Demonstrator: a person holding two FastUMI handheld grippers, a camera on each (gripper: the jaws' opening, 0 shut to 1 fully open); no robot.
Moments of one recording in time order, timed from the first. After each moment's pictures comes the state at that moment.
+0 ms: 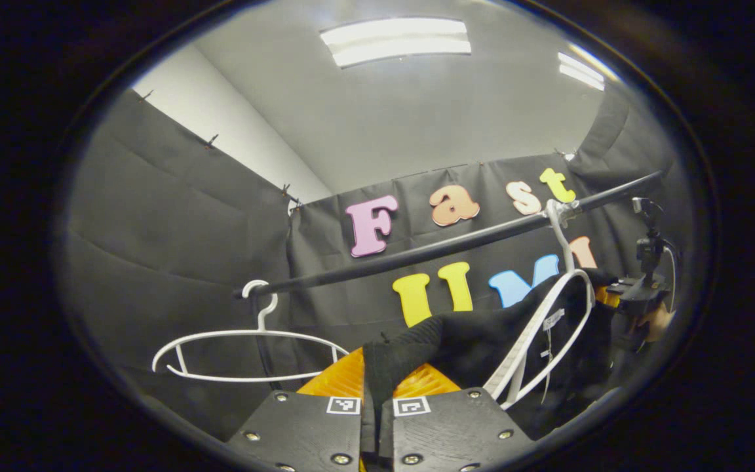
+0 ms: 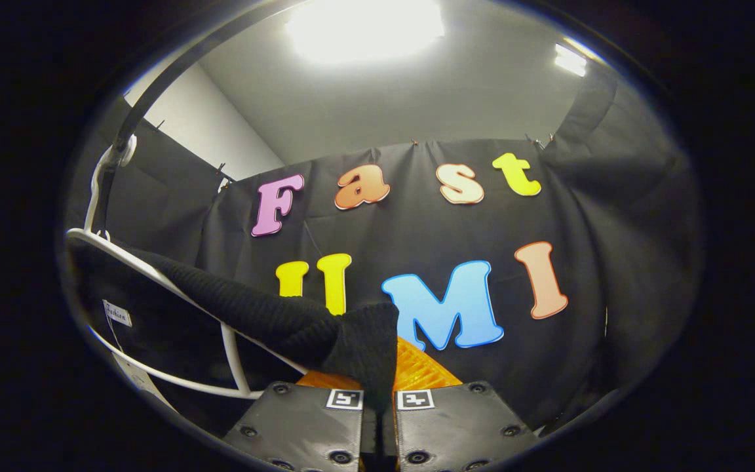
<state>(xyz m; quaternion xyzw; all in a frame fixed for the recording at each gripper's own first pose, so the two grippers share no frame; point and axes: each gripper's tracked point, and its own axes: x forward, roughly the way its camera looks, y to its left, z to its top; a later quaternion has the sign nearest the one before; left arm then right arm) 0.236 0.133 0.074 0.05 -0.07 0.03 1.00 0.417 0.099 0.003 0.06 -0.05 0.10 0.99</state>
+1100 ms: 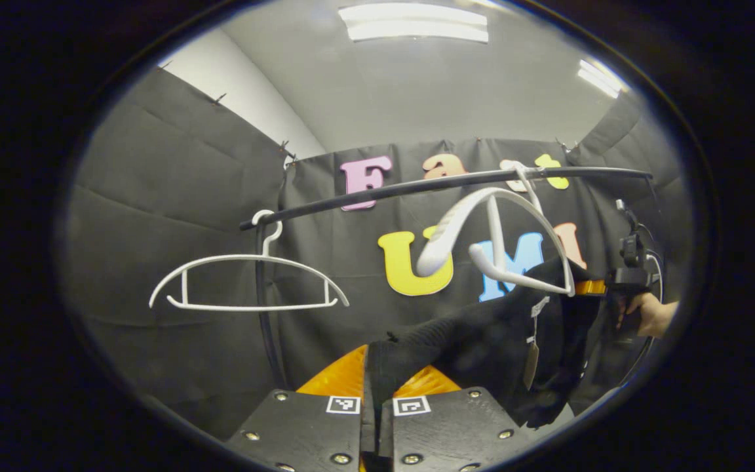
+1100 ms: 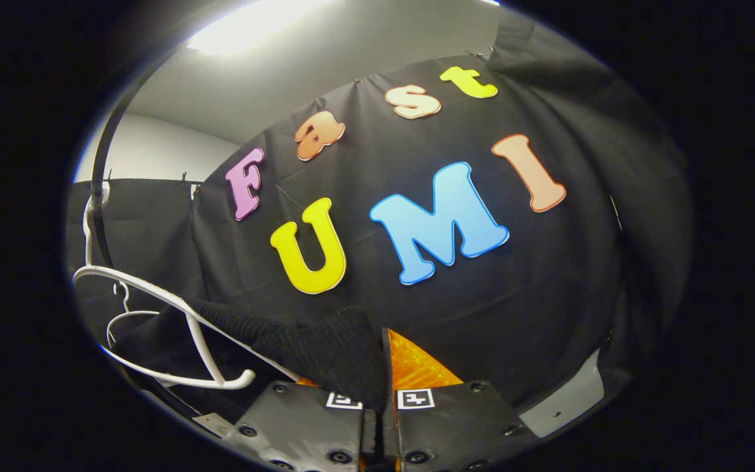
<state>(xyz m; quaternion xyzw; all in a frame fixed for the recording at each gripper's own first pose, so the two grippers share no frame) 0.162 0.125 -0.008 0.01 0.01 0.00 1.00 0.408 0.086 -0.077 0.22 0.11 0.12 0.96</state>
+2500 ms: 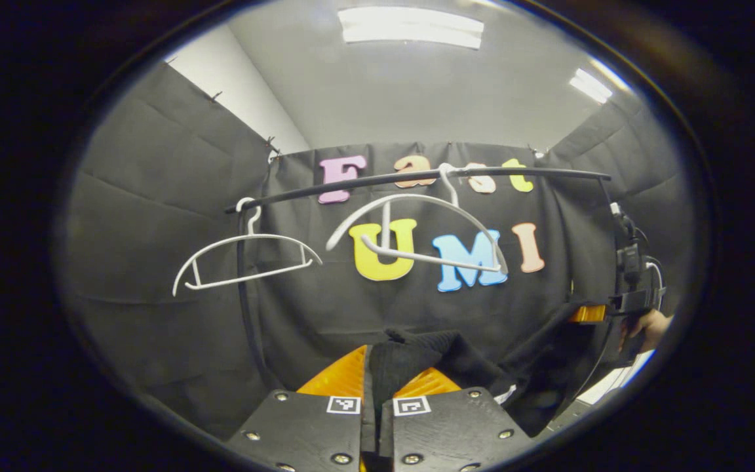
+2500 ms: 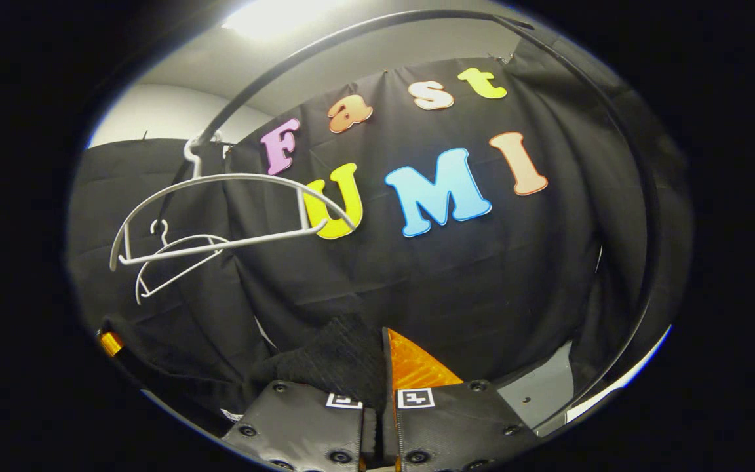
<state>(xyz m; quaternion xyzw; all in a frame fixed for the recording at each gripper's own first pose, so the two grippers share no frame) 0.014 0.070 -0.009 -0.03 0.02 -0.07 1.00 0.194 0.080 -0.105 0.13 0.15 0.16 0.97</state>
